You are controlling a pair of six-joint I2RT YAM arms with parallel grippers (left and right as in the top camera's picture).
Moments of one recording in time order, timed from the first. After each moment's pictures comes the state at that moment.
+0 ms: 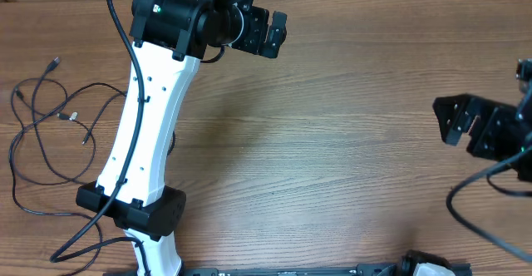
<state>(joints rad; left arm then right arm) -0.38 1.97 2.46 -1.39 0.21 -0.09 -0.26 1.13 1.82 -1.51 -0.33 0.07</state>
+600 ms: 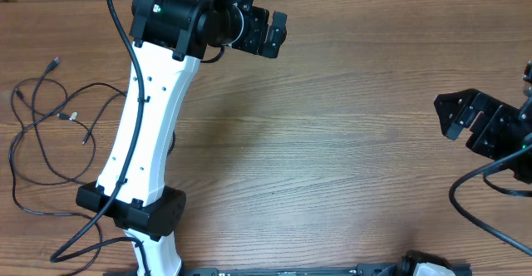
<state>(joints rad) -0.38 1.97 2.46 -1.39 0.21 -0.09 -0.26 1.14 1.82 -1.53 -0.33 0.22</state>
